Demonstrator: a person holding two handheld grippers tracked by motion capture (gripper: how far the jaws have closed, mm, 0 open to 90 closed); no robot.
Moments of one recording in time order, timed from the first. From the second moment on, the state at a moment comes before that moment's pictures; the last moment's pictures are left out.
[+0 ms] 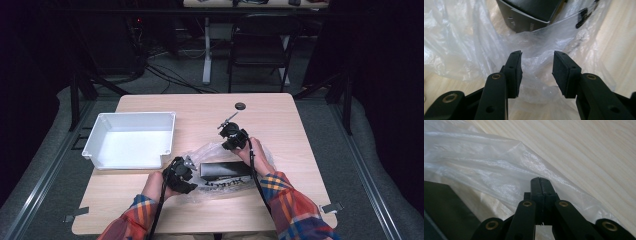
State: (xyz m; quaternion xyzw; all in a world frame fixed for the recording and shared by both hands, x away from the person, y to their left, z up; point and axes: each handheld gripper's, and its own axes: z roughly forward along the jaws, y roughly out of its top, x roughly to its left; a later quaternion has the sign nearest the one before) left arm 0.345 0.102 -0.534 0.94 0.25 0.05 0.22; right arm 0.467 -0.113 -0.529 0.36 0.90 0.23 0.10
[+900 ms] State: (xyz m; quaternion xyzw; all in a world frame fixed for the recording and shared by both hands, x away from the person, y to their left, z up) left arm 0.340 0.106 -0.489 0.94 0.21 0.08 0.26; right arm 0.396 -0.209 -0.459 0.39 0.85 0.34 0.11
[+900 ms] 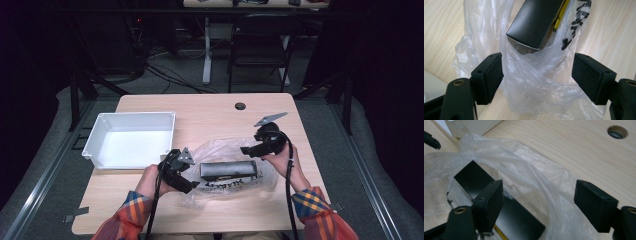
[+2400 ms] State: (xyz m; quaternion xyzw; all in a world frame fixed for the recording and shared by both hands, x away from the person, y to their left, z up) left arm 0.376 0.069 -0.464 0.96 0.13 0.08 0.22; right arm 0.325 -0.313 -0.506 0.44 0.83 0.30 0.15
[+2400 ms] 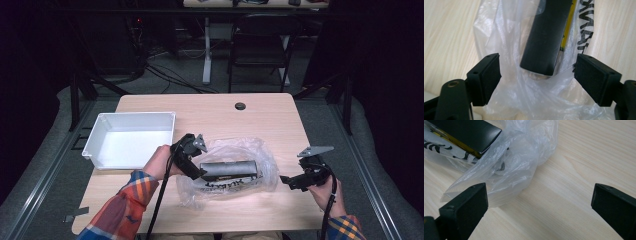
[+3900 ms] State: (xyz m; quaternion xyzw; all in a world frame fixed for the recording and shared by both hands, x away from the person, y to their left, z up) left arm 0.400 0.019 -0.520 0.99 0.07 0.03 0.14; right arm 0.327 -0.311 -0.512 0.44 0.84 0.29 0.14
